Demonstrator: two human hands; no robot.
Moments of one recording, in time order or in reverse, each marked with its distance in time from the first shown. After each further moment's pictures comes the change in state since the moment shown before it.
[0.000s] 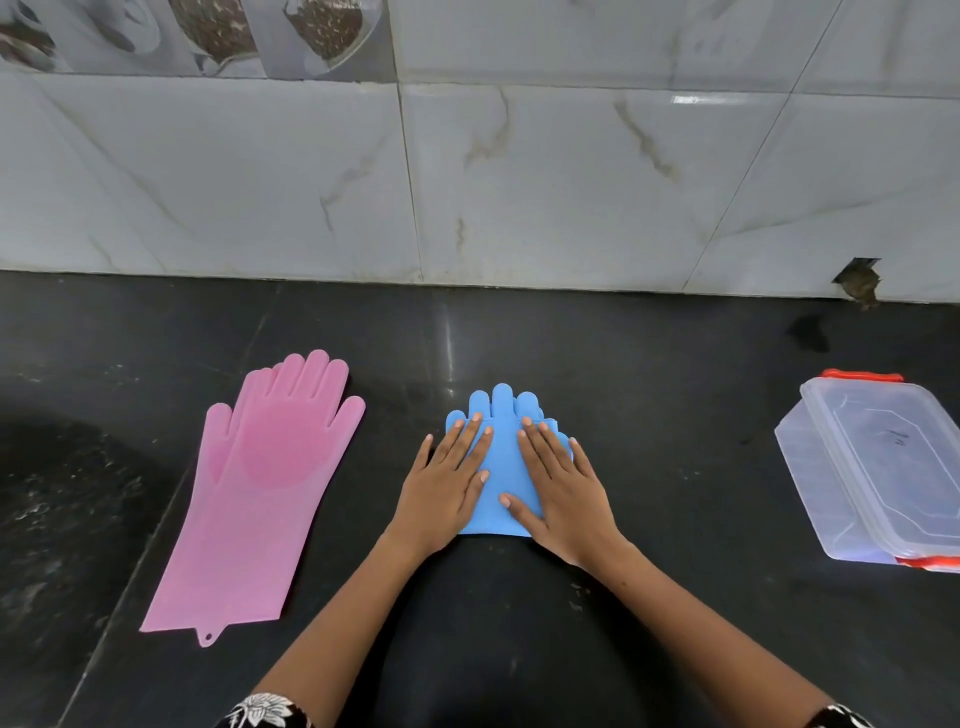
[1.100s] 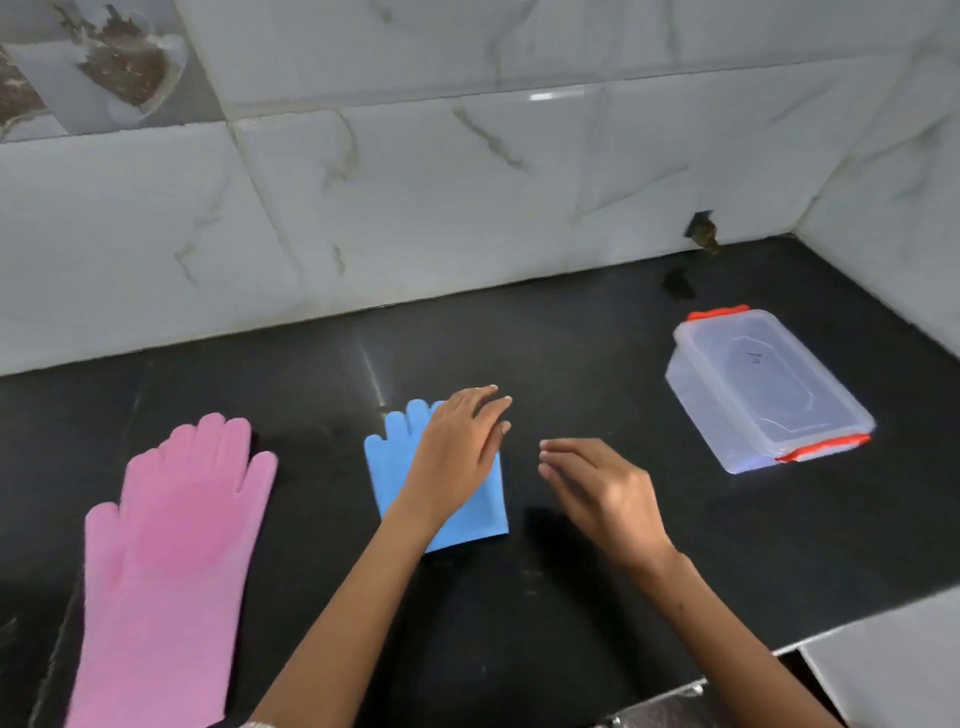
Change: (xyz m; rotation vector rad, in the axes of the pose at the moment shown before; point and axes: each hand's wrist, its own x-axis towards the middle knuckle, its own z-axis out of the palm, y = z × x) left_hand 0.054 0.097 -0.074 -0.297 0.189 0.343; right_hand -0.082 0.032 -0.073 0.230 0.655 0.117
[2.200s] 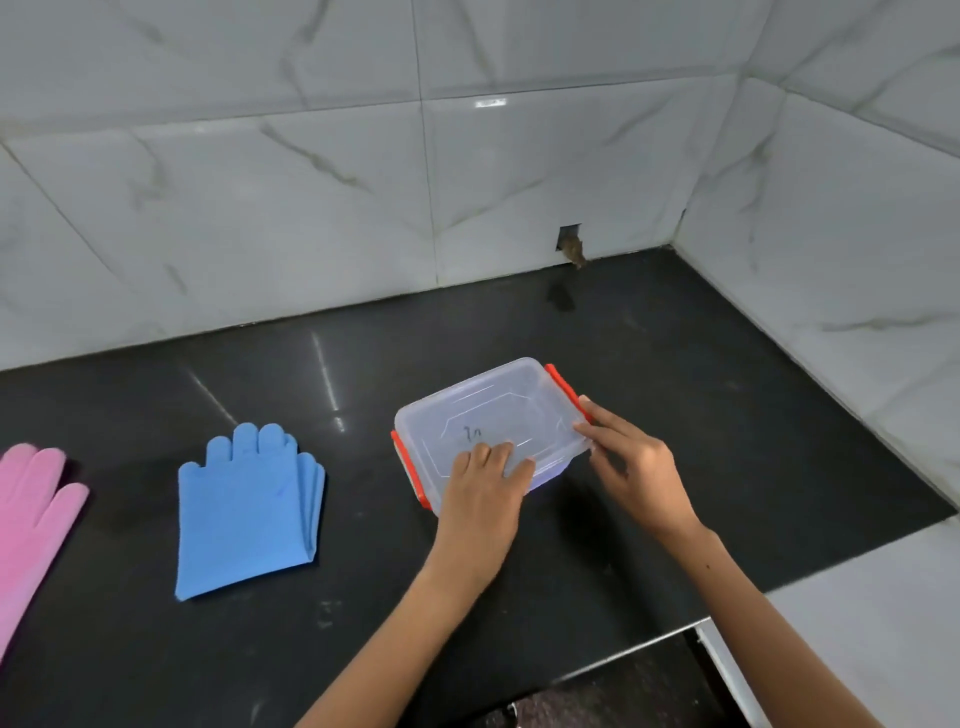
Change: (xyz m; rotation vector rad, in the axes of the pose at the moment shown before) left_hand 0.042 0.210 0.115 0.270 -0.173 -0.028; right_hand -0.036 0.207 -0.135 0.063 -0.089 0.220
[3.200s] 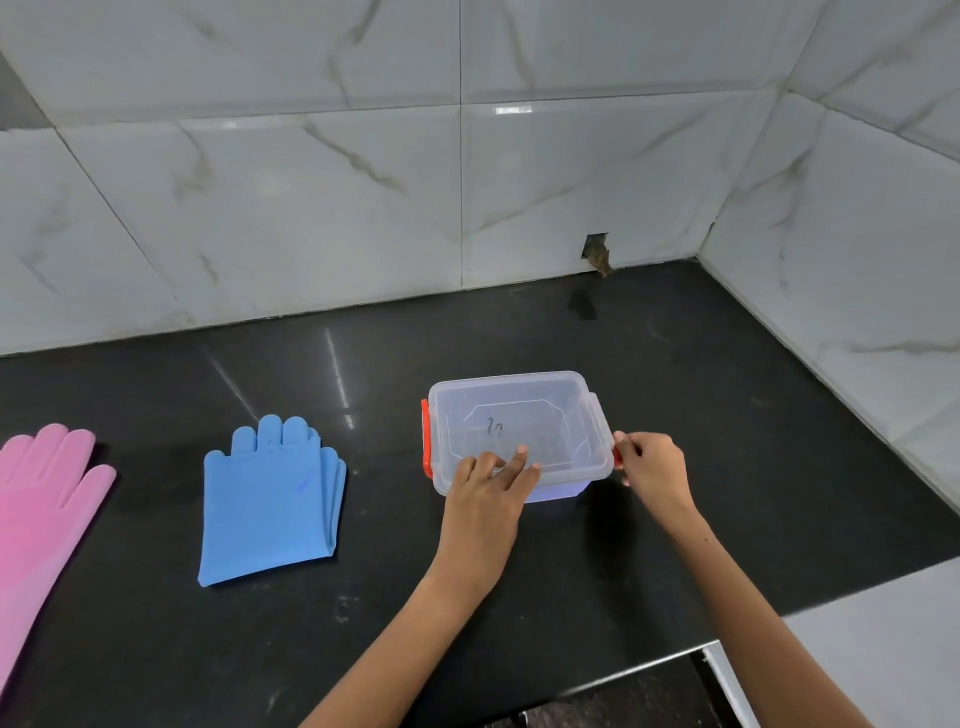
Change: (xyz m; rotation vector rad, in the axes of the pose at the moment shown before) left_hand -0.010 -0.021 0.006 0.007 0.259 0.048; right_hand 0.030 0.002 0.022 0.154 -0.071 0.755
